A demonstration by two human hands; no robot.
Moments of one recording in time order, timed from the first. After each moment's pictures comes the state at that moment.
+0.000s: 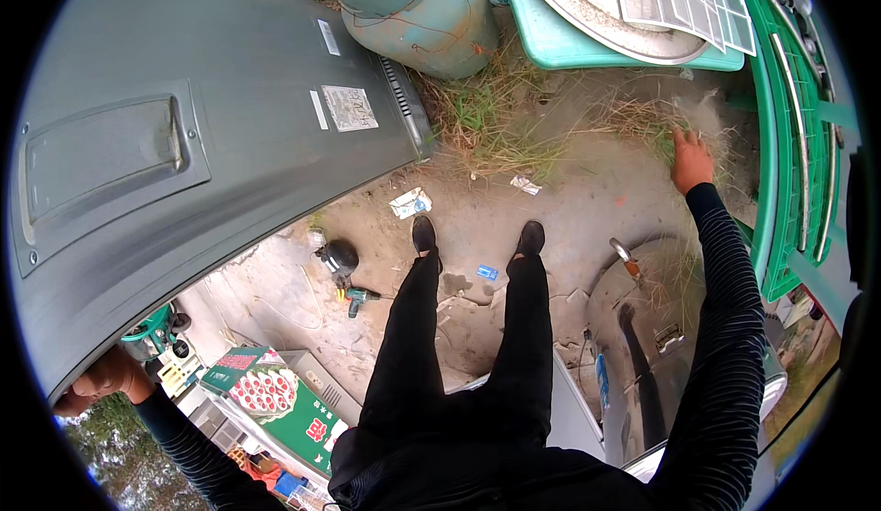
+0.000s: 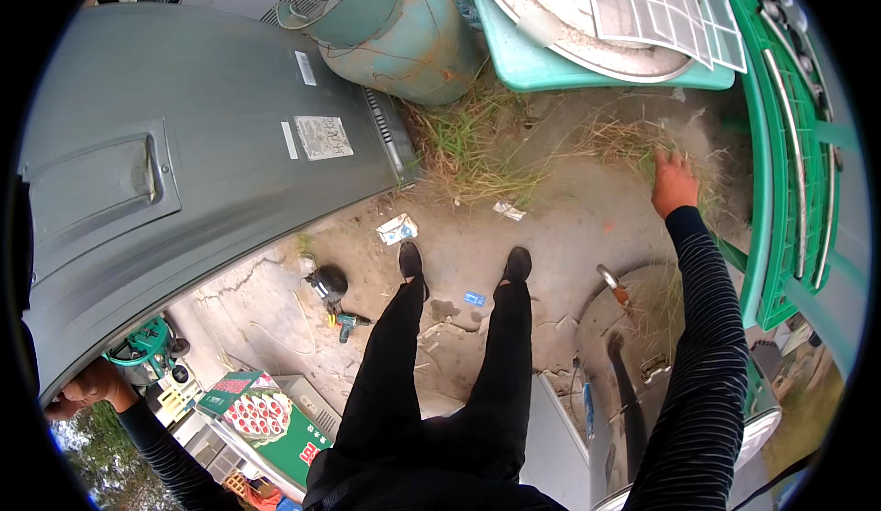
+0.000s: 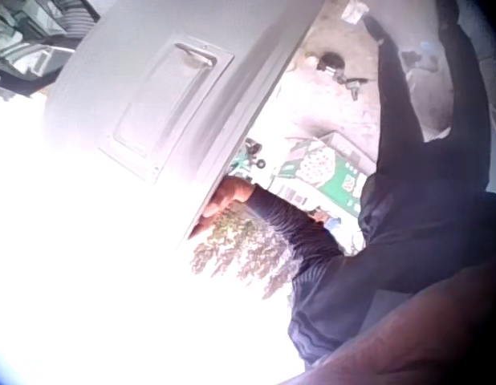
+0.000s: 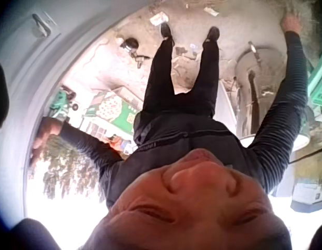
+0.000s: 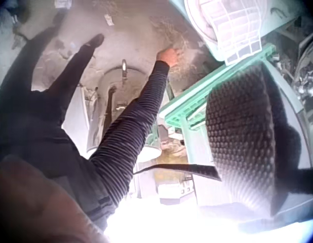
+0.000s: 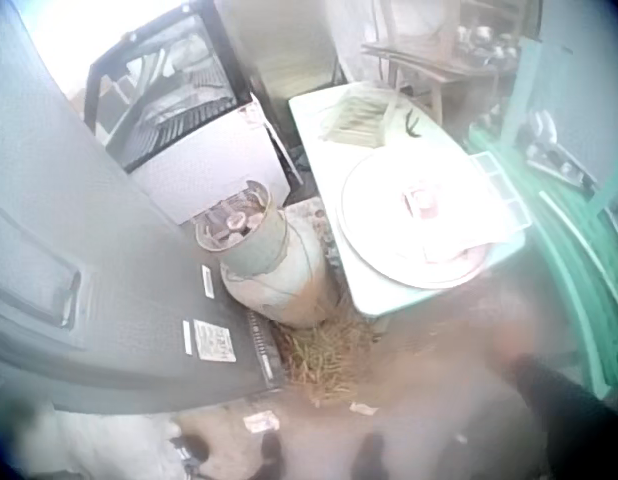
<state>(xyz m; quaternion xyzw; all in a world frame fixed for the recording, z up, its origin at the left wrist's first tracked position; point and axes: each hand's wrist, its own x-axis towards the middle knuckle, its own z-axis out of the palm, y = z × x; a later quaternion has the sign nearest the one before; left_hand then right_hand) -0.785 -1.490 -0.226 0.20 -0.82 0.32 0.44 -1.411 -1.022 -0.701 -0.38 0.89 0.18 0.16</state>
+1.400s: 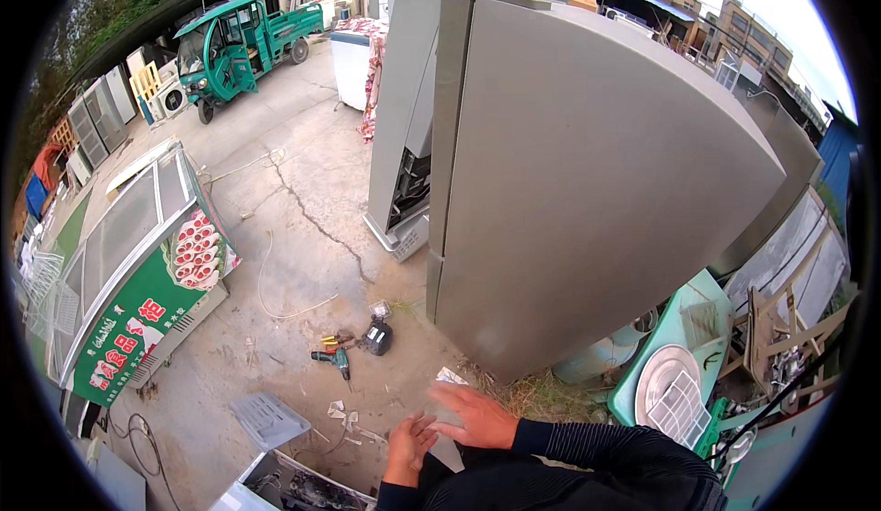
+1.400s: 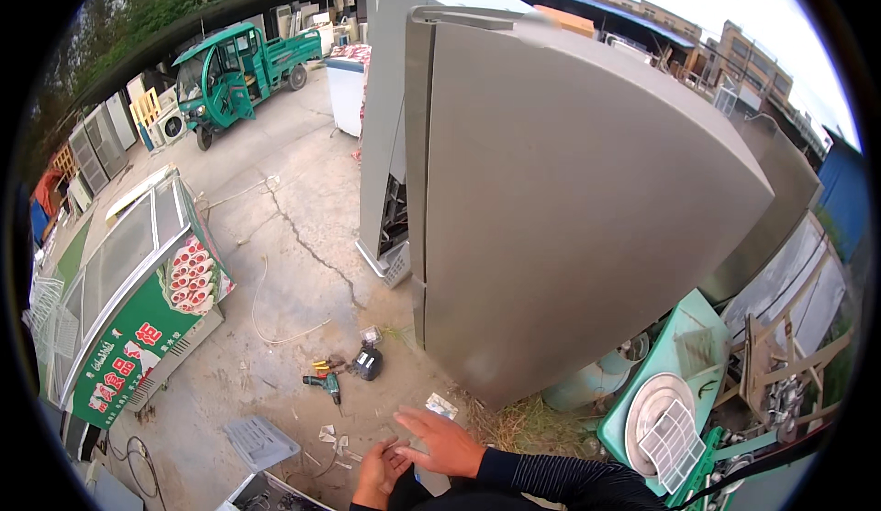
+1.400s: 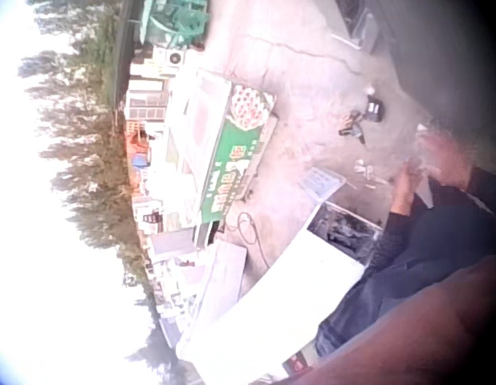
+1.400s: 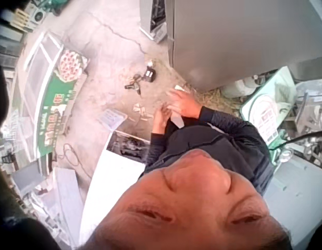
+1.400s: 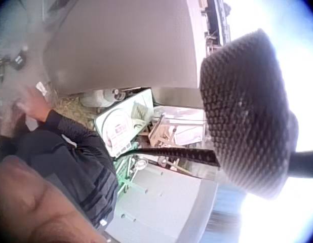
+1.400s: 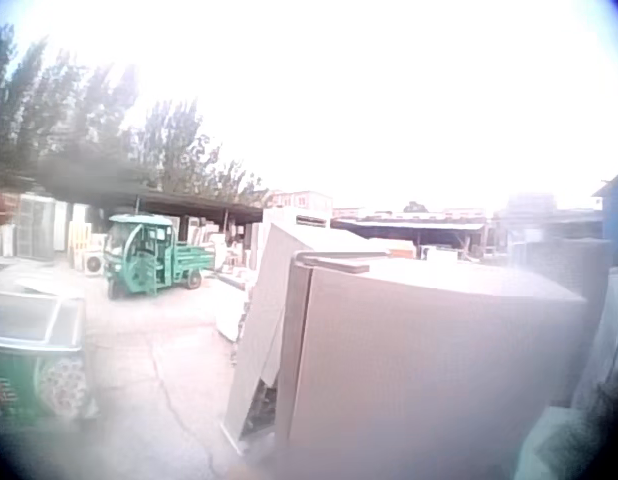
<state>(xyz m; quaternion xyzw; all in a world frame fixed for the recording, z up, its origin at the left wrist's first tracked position) -0.591 -1.014 -0.400 0.50 0.11 -0.59 0.62 -0.731 -1.171 -0.250 -0.91 0.15 -0.17 0.35</state>
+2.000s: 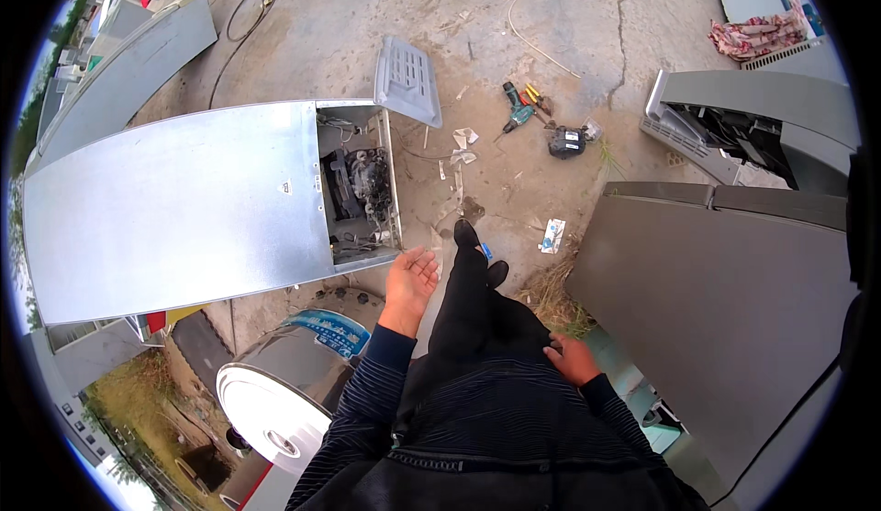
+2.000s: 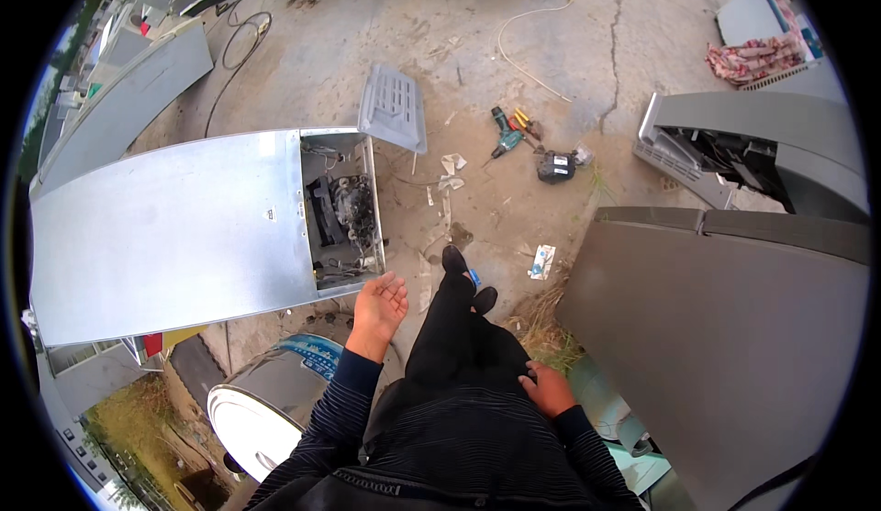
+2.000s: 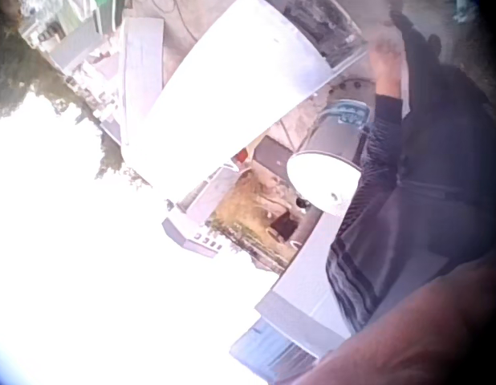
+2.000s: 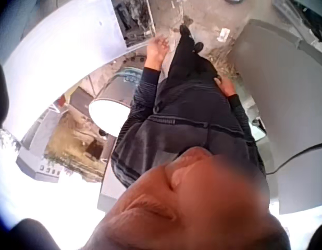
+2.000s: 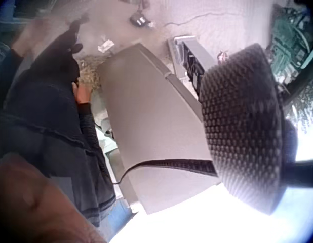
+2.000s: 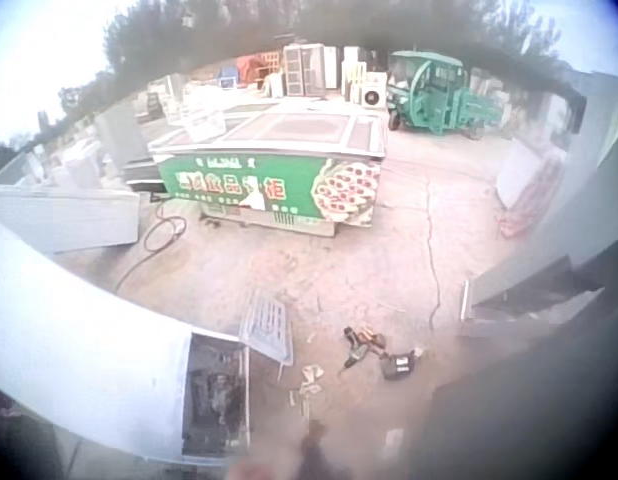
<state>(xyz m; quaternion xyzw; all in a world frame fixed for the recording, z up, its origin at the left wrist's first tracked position) -0.617 -0.793 -0.474 0.31 0.53 -0.18 0.77 -0.781 -1.164 -0.423 -0.83 0.14 0.41 0.35</state>
